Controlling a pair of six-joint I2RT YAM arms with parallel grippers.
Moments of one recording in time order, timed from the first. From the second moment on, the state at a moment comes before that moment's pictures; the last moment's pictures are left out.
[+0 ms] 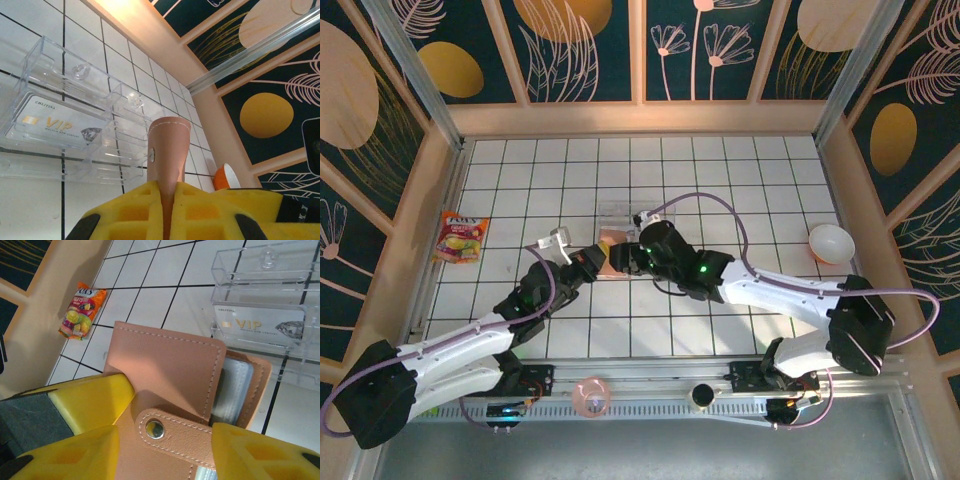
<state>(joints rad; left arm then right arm) -0.79 0.95 0.30 0.49 -0.14 -0.99 1.05 1.37 0.94 -0.13 0.09 0.75</state>
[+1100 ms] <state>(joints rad) -0.79 0.96 0.32 0.39 -0.15 -1.05 1.08 1.49 1.02 -0.20 0.21 0.65</state>
